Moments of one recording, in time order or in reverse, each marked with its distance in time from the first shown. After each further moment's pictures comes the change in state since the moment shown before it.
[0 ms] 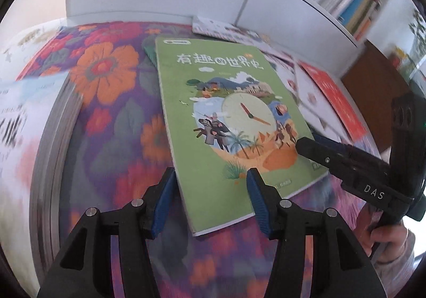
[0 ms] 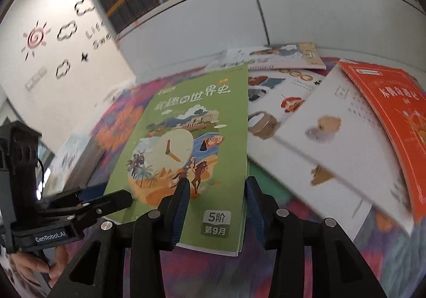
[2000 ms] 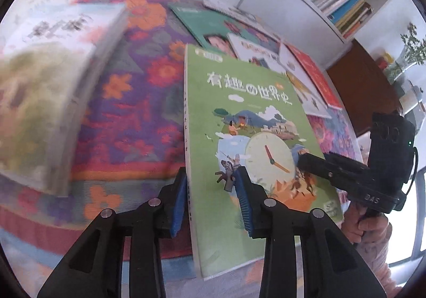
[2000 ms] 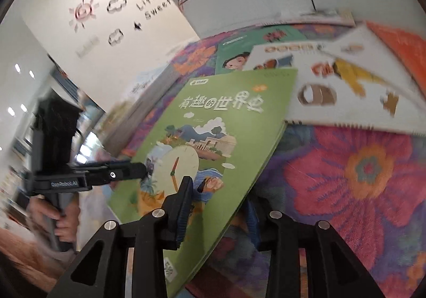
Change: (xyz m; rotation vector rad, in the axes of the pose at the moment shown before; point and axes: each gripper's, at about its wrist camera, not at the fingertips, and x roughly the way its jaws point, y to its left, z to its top) left arm -0.068 0.010 -0.082 -0.129 0.048 -0.084; right arm -0.058 0.023 -0.089 -0.062 0.120 0.306
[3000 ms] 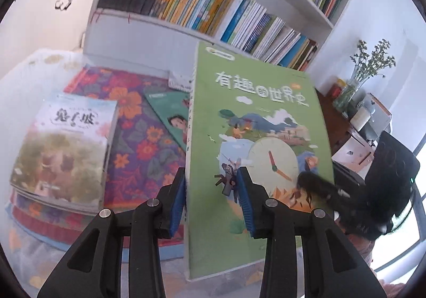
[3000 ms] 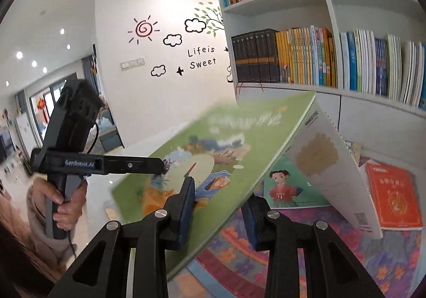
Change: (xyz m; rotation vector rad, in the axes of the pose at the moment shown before) left arm -0.121 -0.038 0.001 0.115 -0.272 -0.124; right arm -0.105 0.135 0.001 -0.413 -0.354 -0.100
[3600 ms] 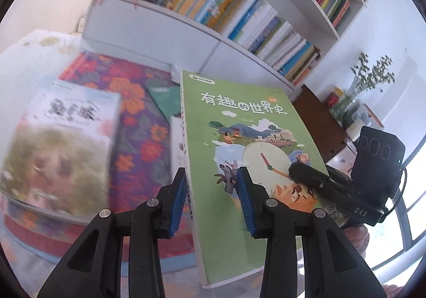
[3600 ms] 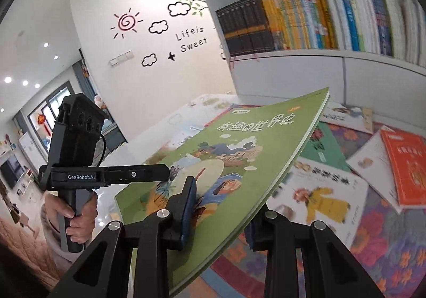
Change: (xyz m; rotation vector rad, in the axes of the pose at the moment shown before) left arm 0.002 0.049 0.017 -0.068 0.011 -0.069; right arm 0.054 -0.027 0.023 0.167 0.108 0.080
